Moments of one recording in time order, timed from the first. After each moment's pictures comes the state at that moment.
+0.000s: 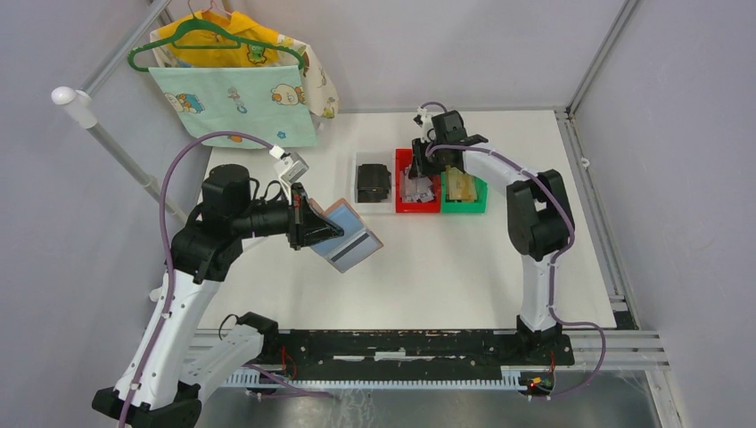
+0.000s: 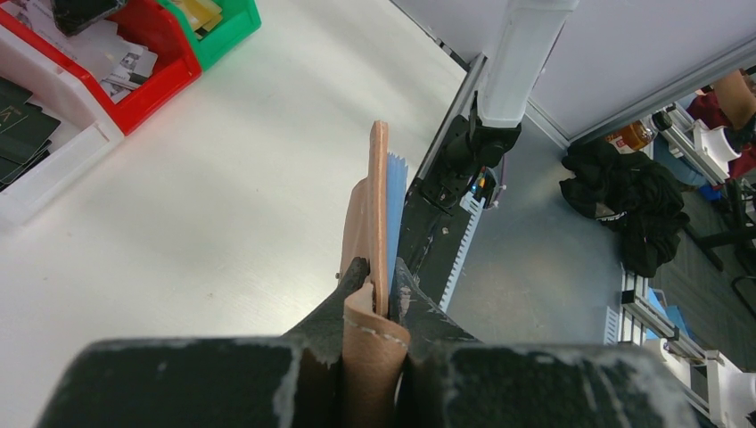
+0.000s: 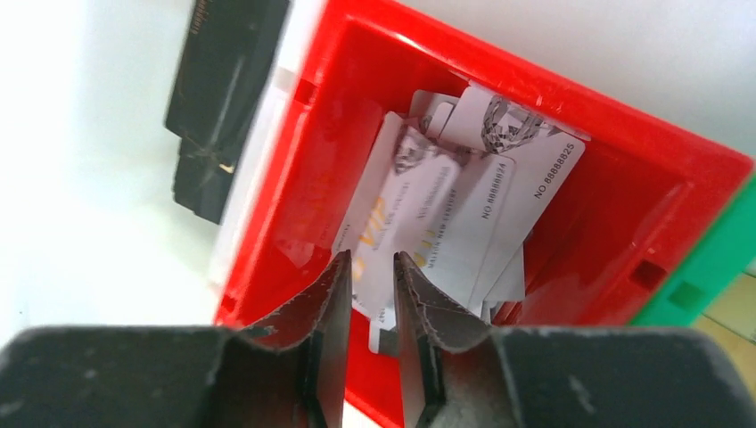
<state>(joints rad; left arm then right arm) -0.34 0.85 1.15 -0.73 0.87 -0.18 0.38 2.11 1.61 -0.38 -0.32 0.18</state>
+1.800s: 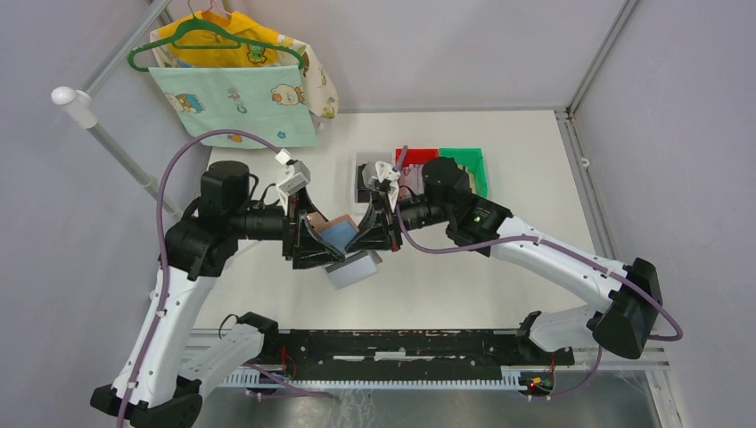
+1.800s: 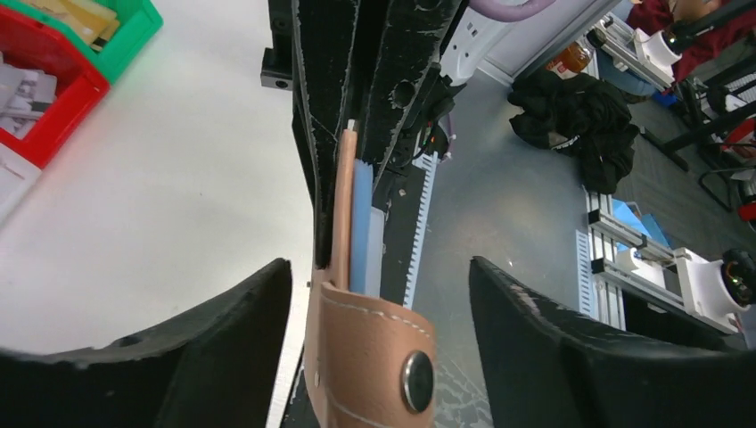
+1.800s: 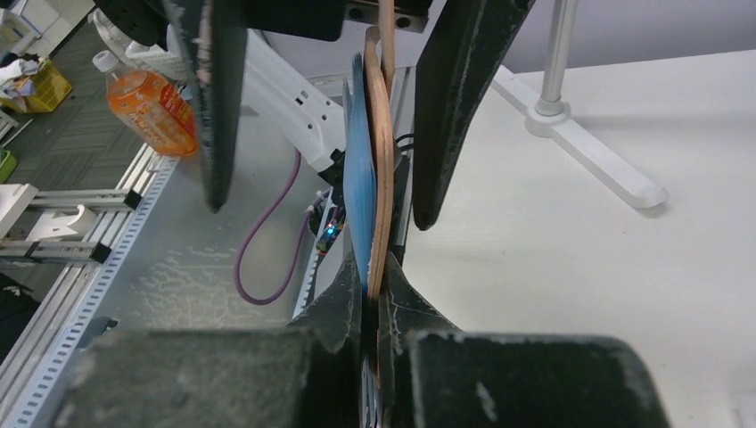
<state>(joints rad) -0.34 0.89 1.24 -0.90 1.07 0.03 0.91 1.35 1.17 0.02 -0.87 0.12</state>
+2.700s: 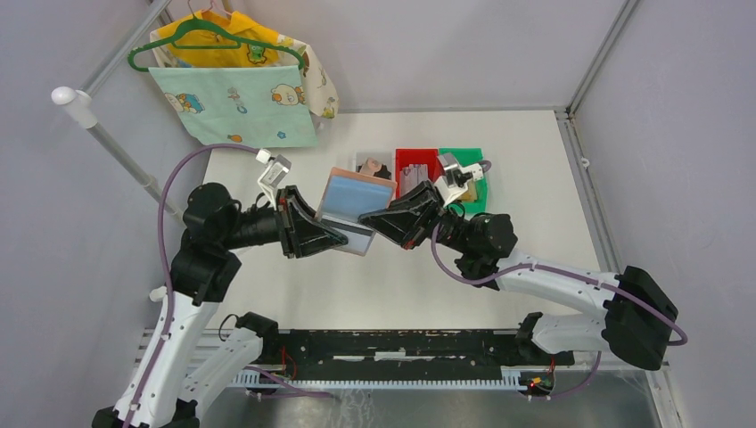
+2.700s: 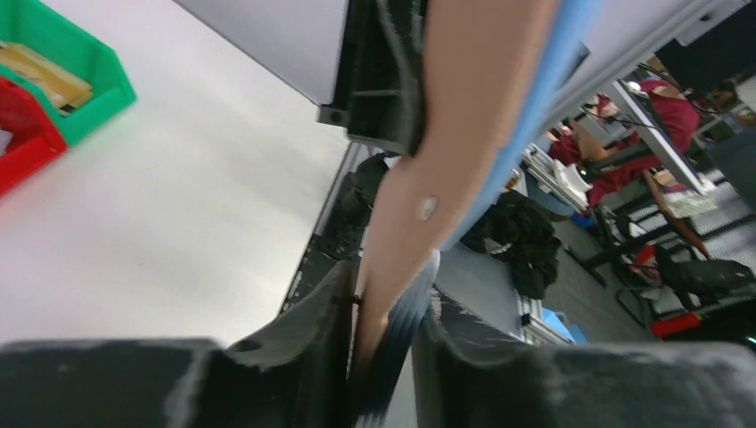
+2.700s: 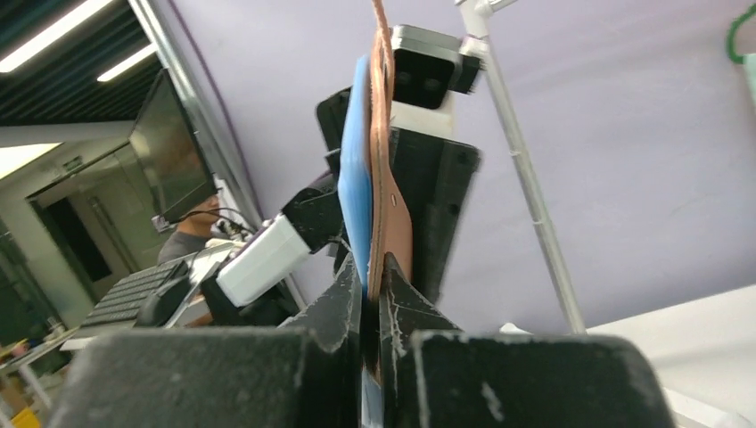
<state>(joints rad) -0.34 0.73 1.00 -0.34 1.01 -0.58 0.96 1.24 0.74 1.20 -0.40 0.81</state>
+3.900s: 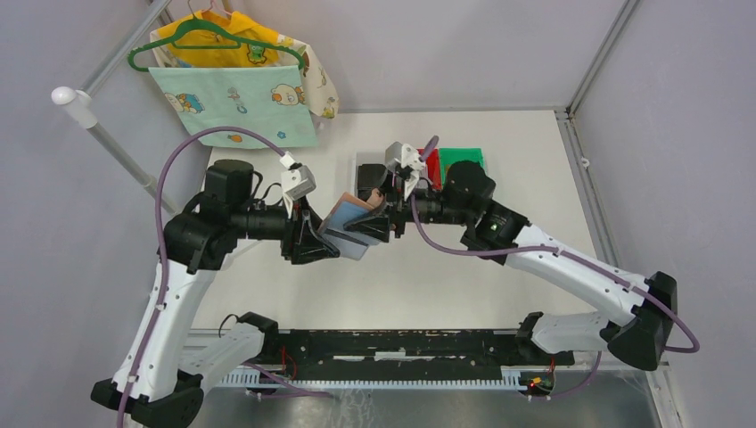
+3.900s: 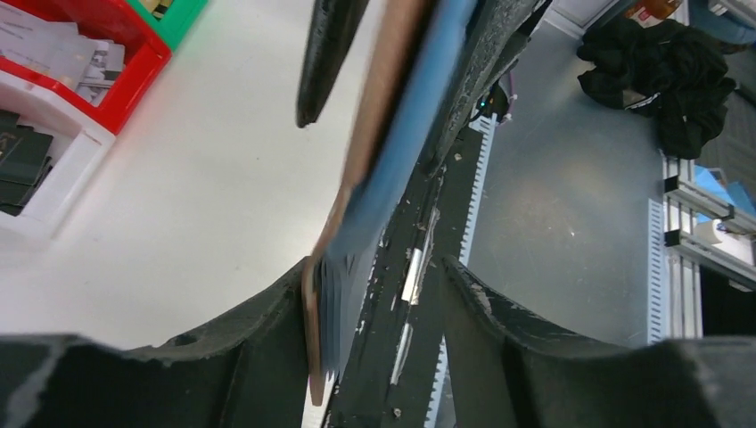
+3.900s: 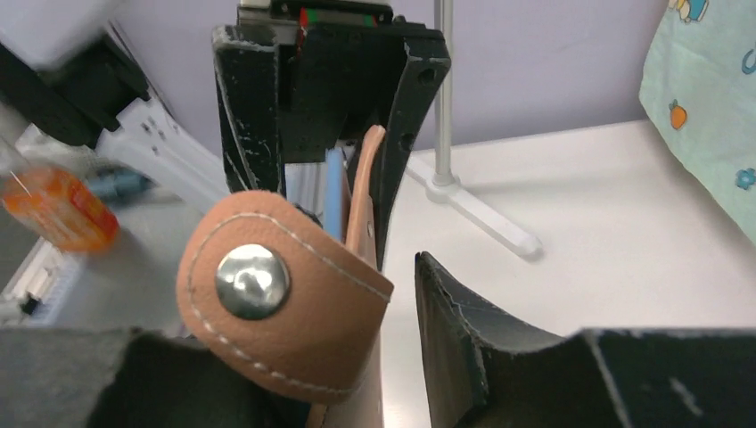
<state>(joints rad) -0.34 0.93 1.31 -1.07 0.97 0.24 0.93 1.28 1.23 0.07 -0.60 0.14</state>
